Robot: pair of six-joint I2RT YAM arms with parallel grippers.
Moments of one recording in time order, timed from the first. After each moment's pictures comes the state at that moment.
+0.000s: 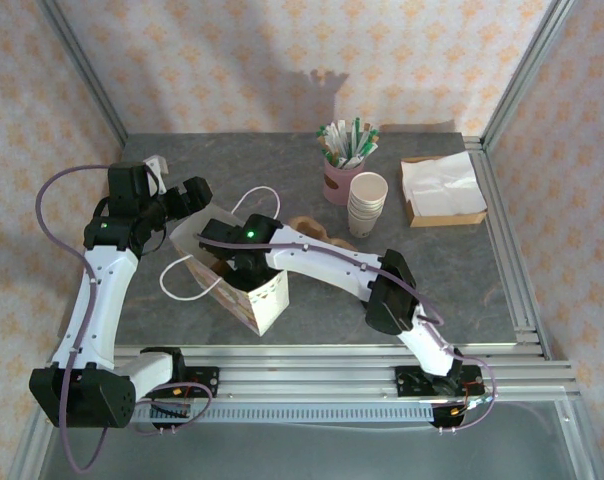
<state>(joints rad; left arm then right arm) 0.07 1.12 1.15 -0.70 0.26 -0.43 1.16 2.19 2.16 -1.34 0.02 0.31</state>
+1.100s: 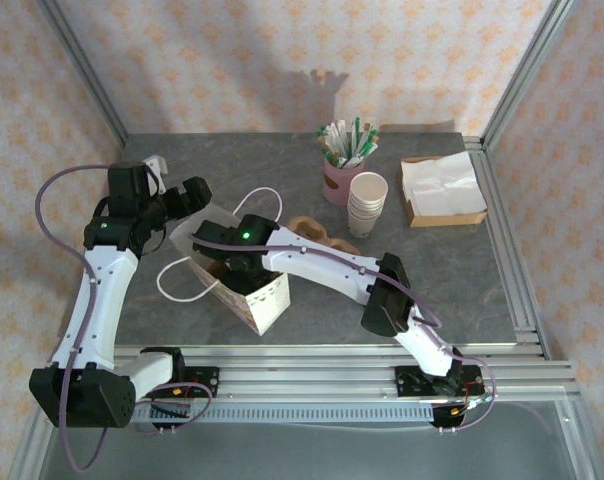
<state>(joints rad) 0.07 1.12 1.15 -0.70 0.24 -0.43 1.19 2.22 2.29 -1.42 0.11 0.36</state>
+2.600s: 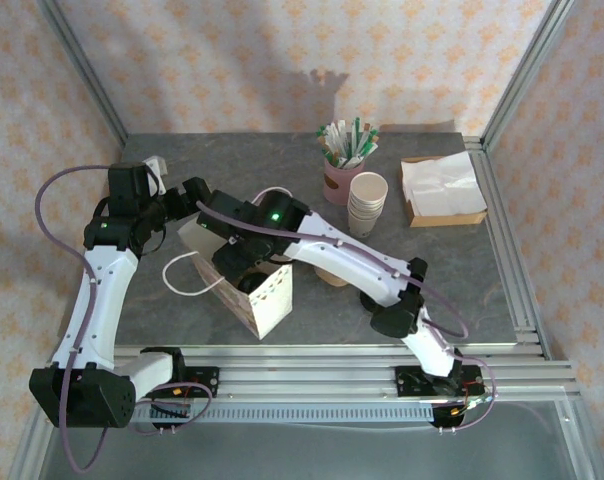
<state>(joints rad) 0.07 1.12 1.15 -0.71 0.24 -0.43 1.19 2.14 2.53 -1.51 0.19 0.36</state>
